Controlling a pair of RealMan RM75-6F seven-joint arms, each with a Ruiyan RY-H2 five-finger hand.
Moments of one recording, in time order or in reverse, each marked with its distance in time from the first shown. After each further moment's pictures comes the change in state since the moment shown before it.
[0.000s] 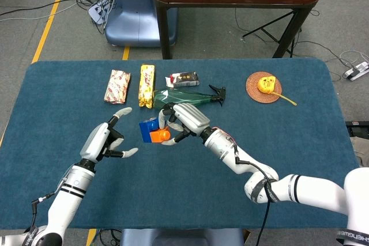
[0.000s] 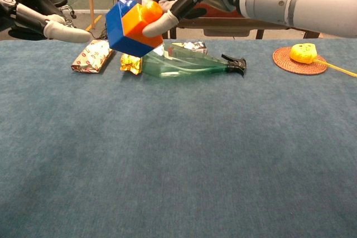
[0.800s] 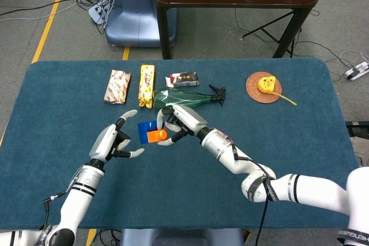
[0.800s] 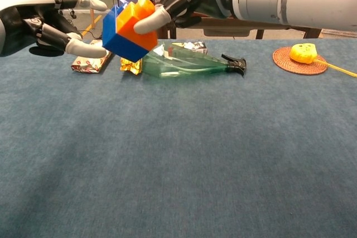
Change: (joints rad) left arm -0.059 -0.097 0.017 0.035 -0.115 0.053 0.075; right arm 0.009 0.008 0.049 -0.039 0.161 -0.099 0.028
